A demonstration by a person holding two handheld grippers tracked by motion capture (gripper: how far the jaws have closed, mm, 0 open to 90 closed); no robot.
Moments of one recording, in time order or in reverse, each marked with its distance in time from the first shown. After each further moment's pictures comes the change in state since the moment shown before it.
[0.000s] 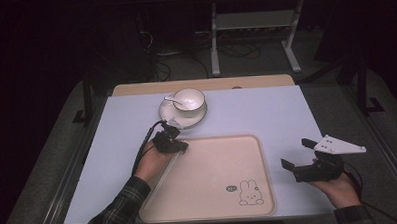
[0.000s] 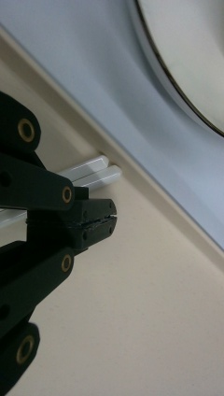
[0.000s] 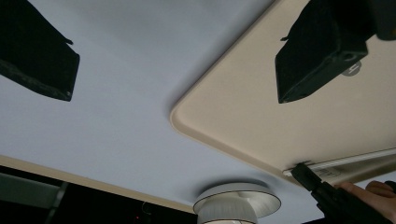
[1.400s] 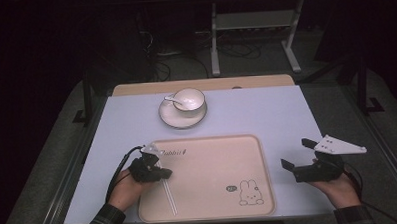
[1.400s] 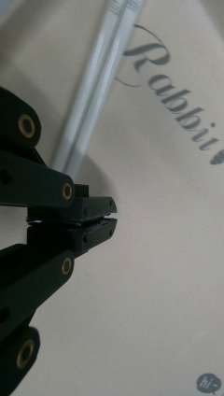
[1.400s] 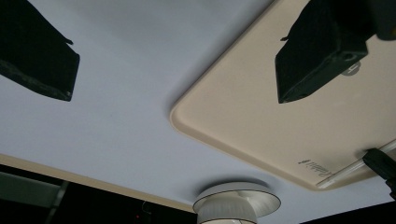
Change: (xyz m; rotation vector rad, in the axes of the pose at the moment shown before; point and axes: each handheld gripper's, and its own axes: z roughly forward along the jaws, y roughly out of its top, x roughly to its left) left arm -0.031 -0.078 -0.054 0.033 -0.080 -0.045; right arm 0.001 0.000 -0.001 -0.004 0.000 -0.001
